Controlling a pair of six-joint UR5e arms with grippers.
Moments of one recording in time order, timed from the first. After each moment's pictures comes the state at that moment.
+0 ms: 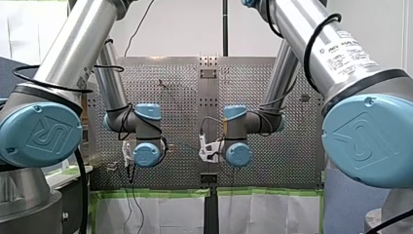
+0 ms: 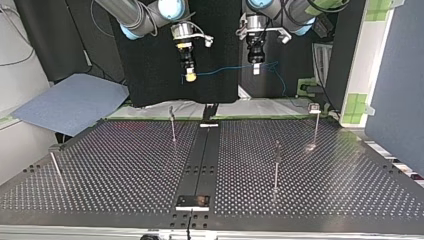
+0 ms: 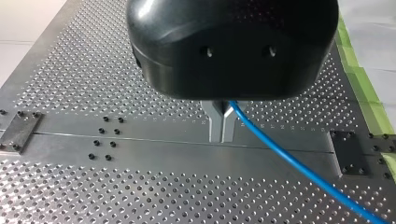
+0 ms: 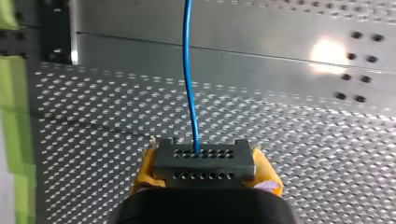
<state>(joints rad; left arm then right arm) -0.55 -1.99 -2.39 -1.89 -2.15 -1.62 2.37 -0.96 2.02 -1.00 1.83 1.47</state>
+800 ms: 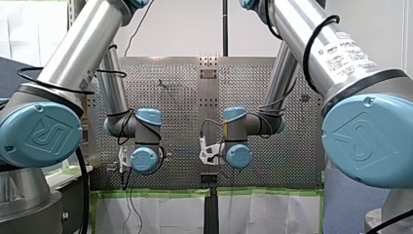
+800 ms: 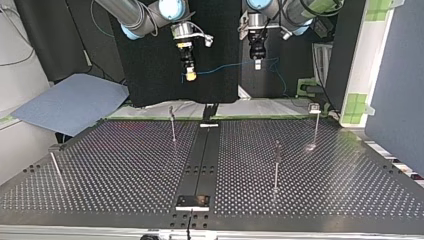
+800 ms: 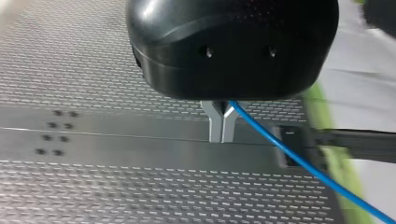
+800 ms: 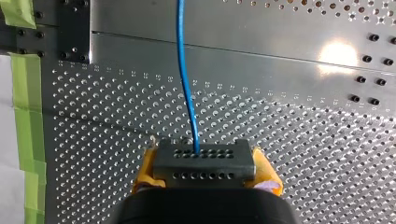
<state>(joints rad) -0.55 -2.05 -2.39 -1.95 -2.17 -1.61 2.37 -0.95 2.02 -0.99 1.83 1.47</state>
